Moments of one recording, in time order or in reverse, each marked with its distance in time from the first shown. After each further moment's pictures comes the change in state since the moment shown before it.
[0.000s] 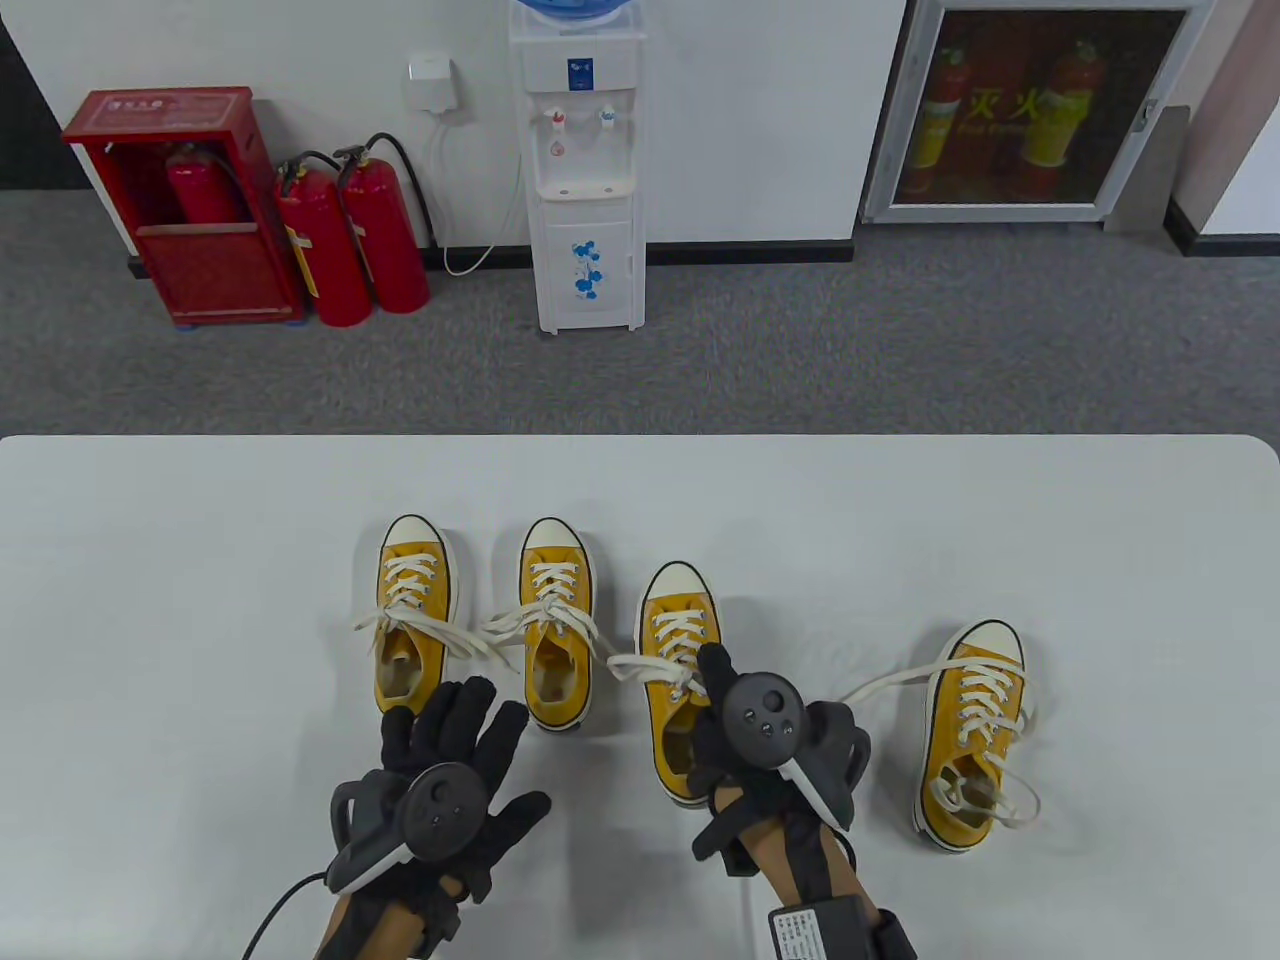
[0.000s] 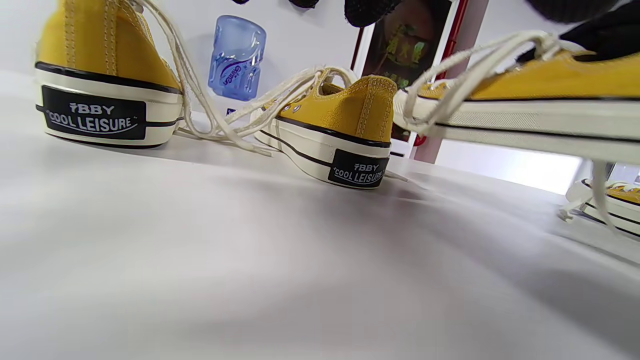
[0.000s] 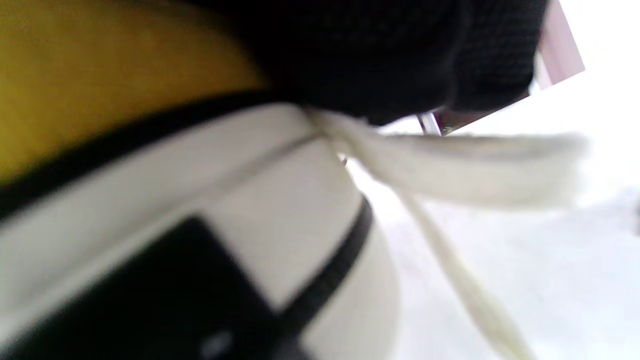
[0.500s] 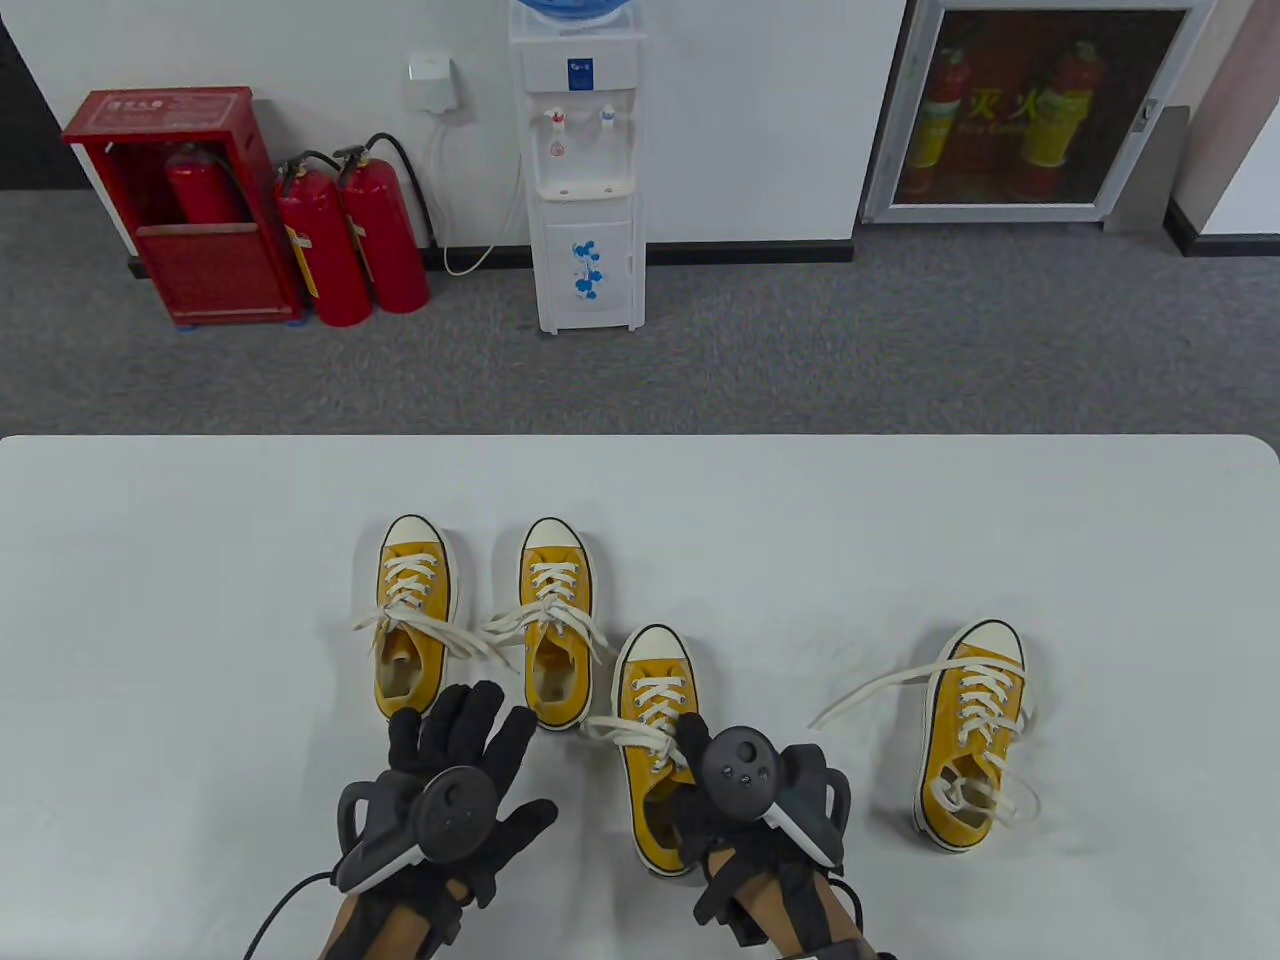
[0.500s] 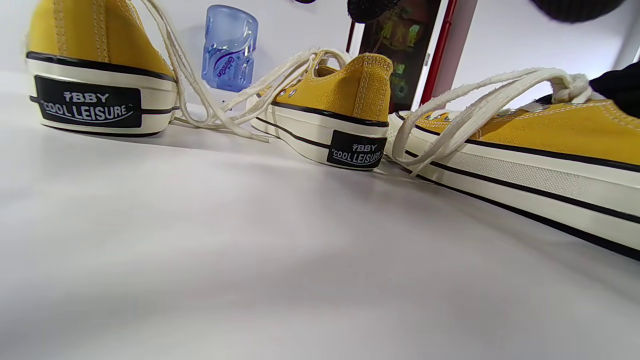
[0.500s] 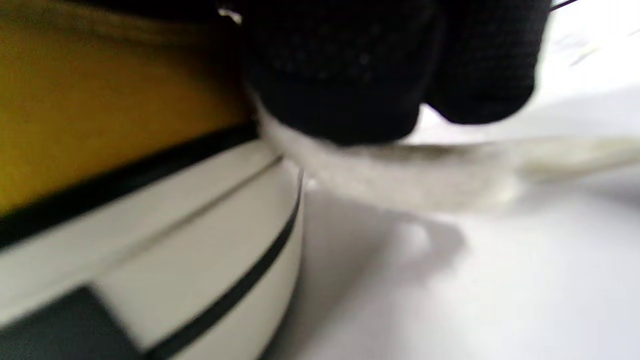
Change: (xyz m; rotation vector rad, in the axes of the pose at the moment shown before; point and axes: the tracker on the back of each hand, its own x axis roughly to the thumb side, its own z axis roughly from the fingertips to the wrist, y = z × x) left_hand 0.004 -0.005 -0.001 -0.031 -0.012 -0.035; right_hand -0.018 0.050 0.041 0.203 -0.110 0.080
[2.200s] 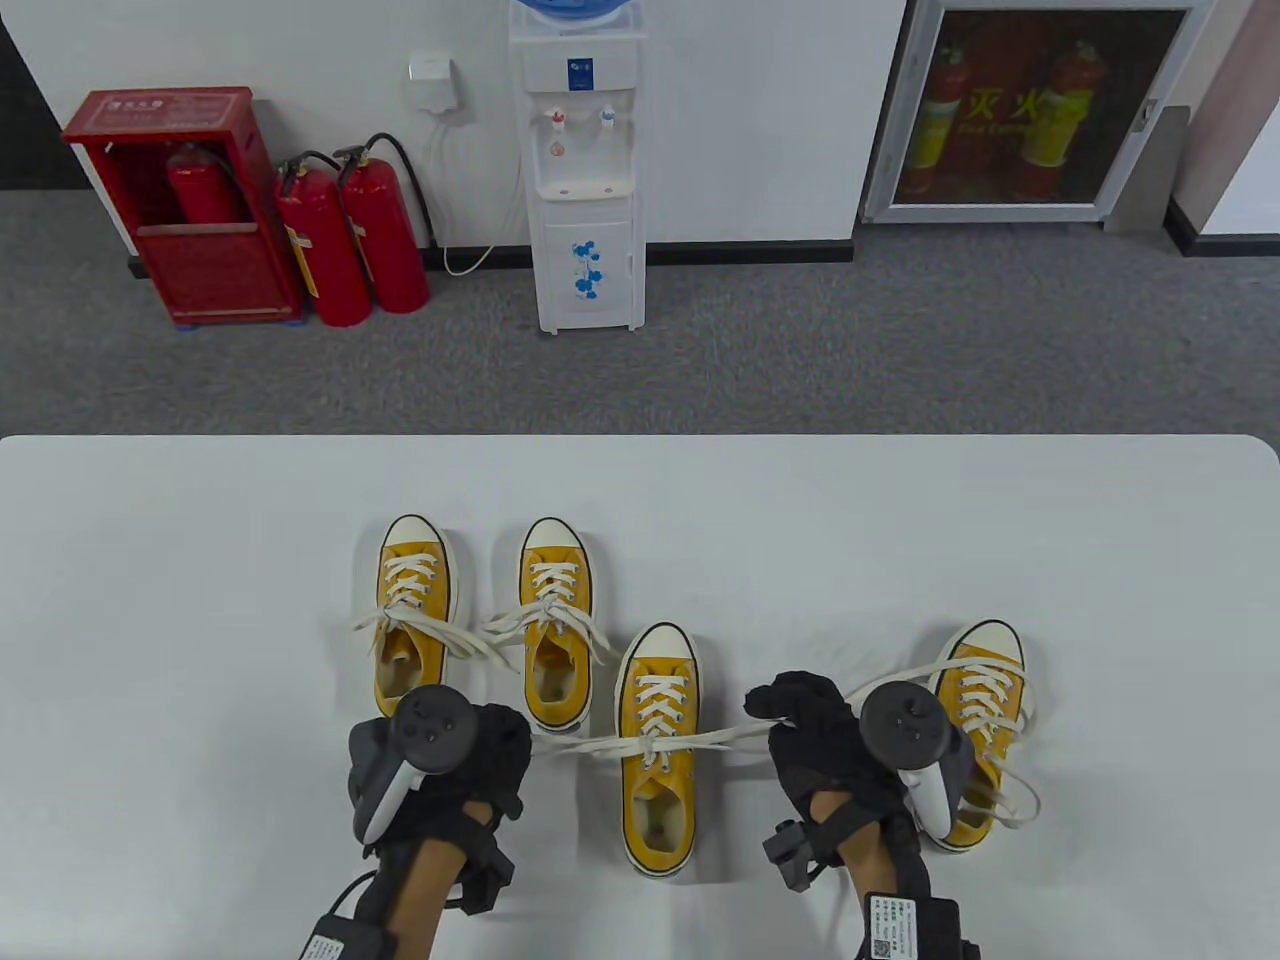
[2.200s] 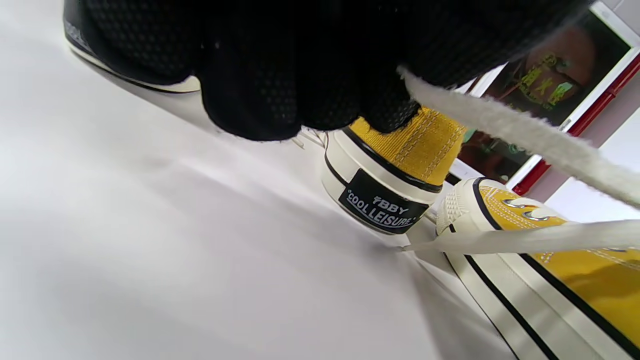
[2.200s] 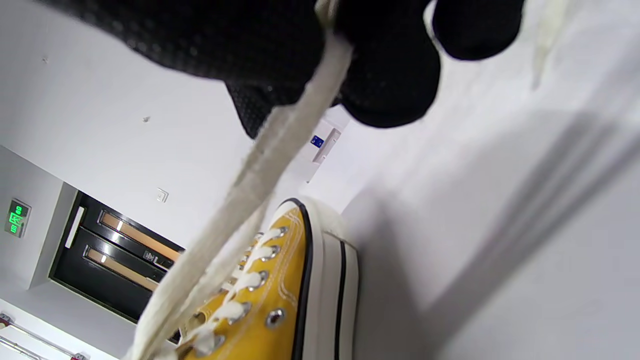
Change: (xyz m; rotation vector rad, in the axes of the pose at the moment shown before) left_hand -0.018 0.005 -0.036 0.010 0.344 0.346; right_hand -0.089 -0.039 -0.018 -0.094 0.085 -0.598
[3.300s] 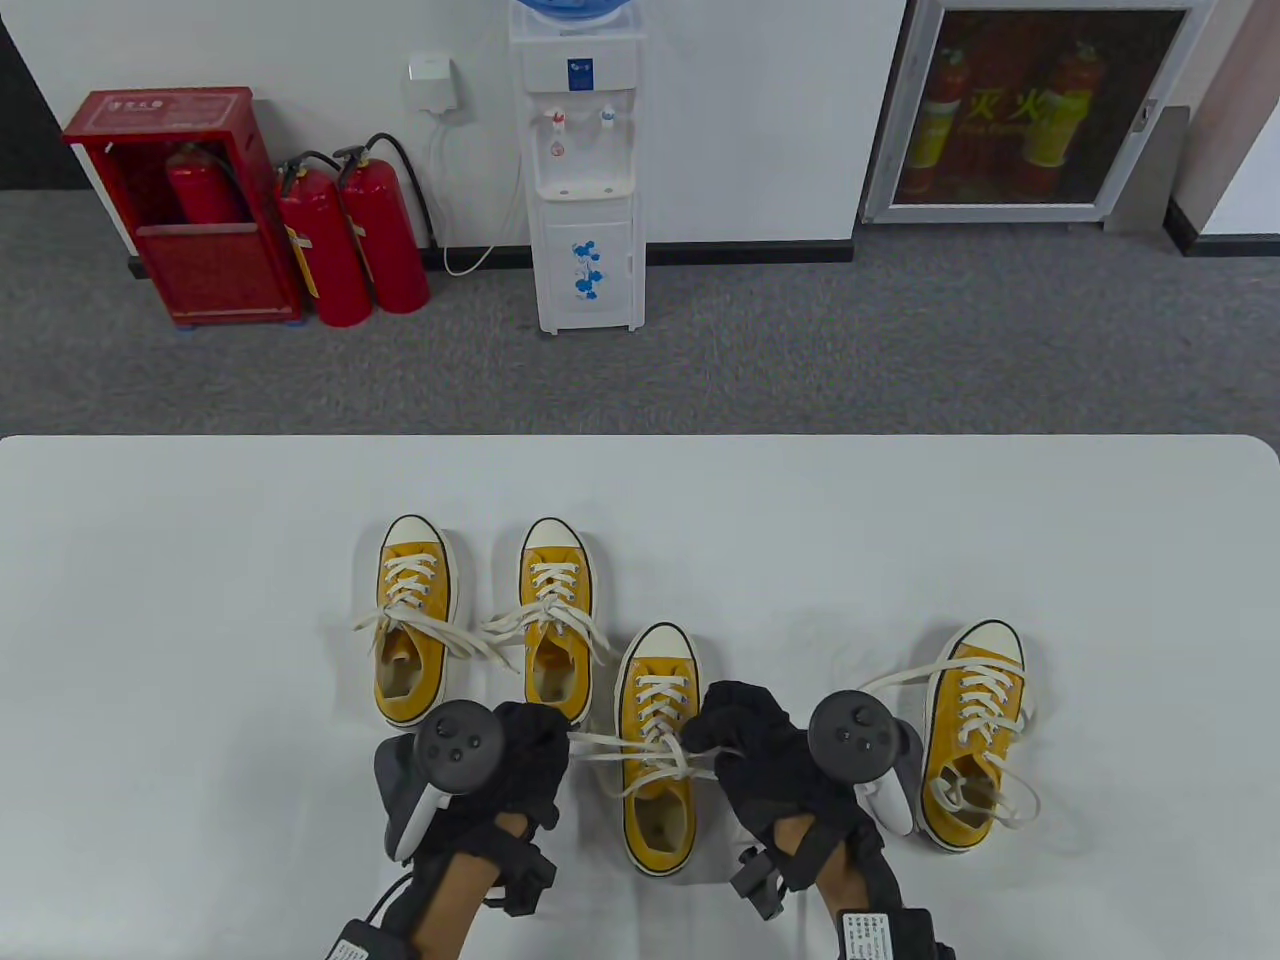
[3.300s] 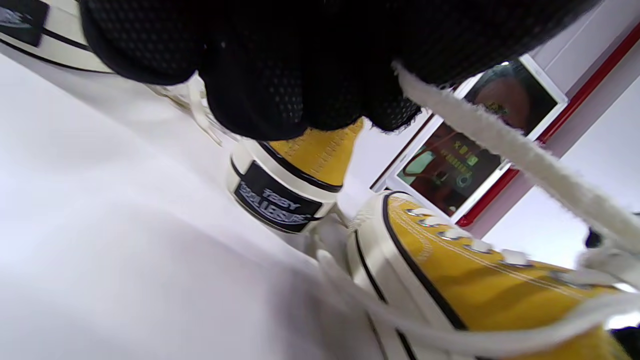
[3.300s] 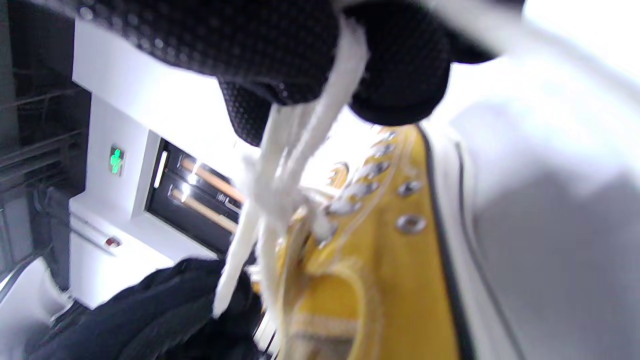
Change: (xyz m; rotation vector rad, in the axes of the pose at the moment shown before) left_hand 0.022 -0.010 0.008 0.069 -0.090 0.103; right_hand 0.035 0.029 0.009 0.168 -0.177 -0.028
